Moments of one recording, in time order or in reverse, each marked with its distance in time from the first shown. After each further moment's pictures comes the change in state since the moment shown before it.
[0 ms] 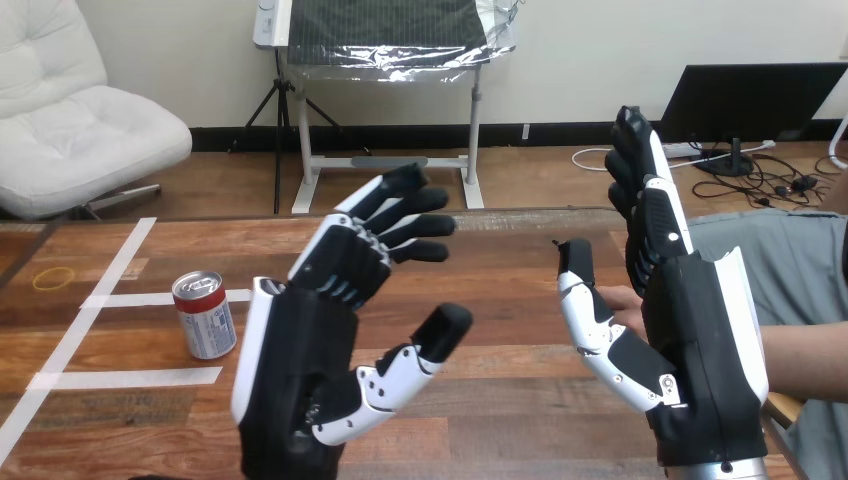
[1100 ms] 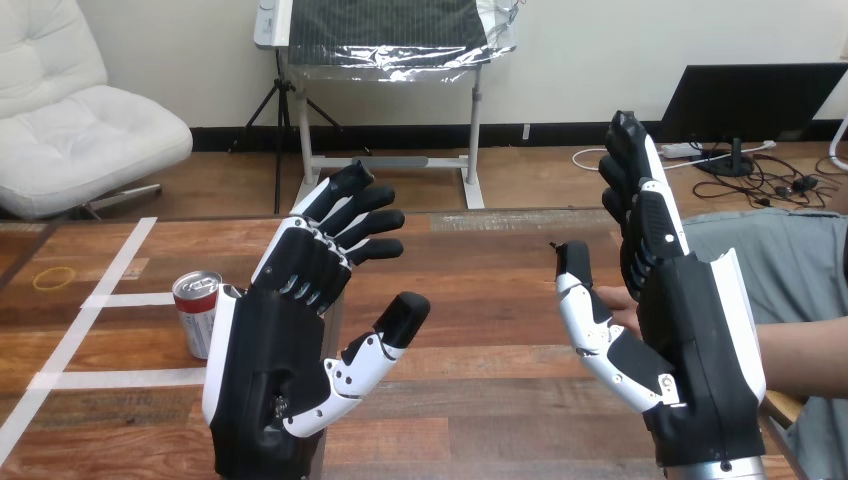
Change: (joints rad) left arm 0.001 -0.005 0.064 0.031 -0.046 0.022 -0.029; right arm 0.002 0.002 0.000 -0.007 0.027 0.026 0.022
